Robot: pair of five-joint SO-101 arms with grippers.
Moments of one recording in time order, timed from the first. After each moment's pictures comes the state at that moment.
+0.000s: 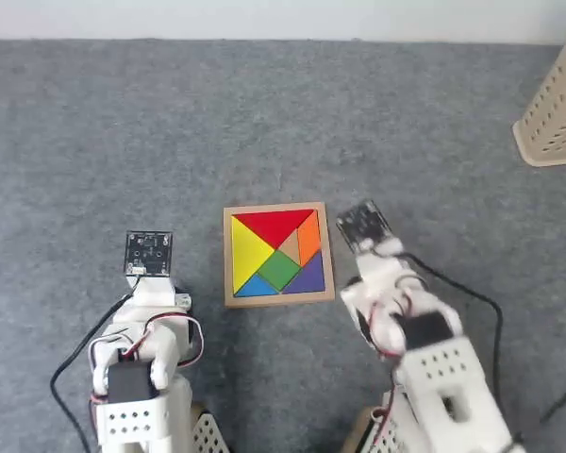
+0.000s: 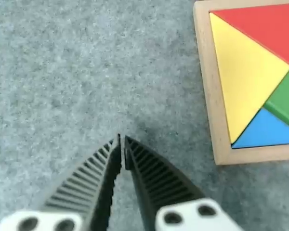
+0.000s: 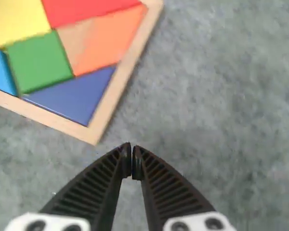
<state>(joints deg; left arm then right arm) -11.9 -103.3 97.2 72.0 -0.7 -20.2 -63.8 80.2 48.0 11.5</state>
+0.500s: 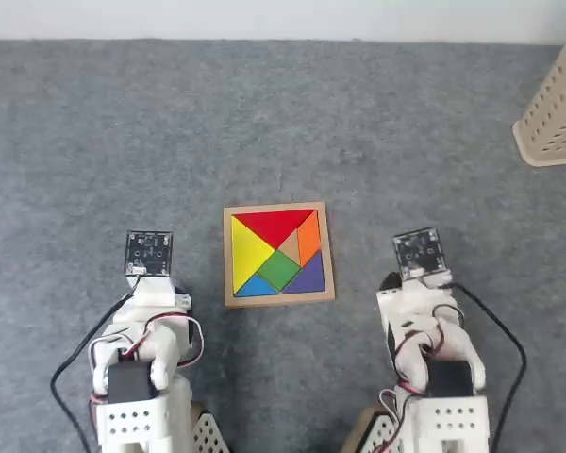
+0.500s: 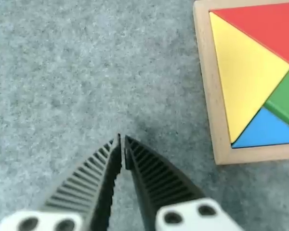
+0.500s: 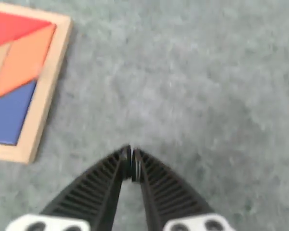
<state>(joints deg) -11.8 -103.3 97.2 72.0 -0.7 -6.2 -100.0 95.8 57.6 11.4</state>
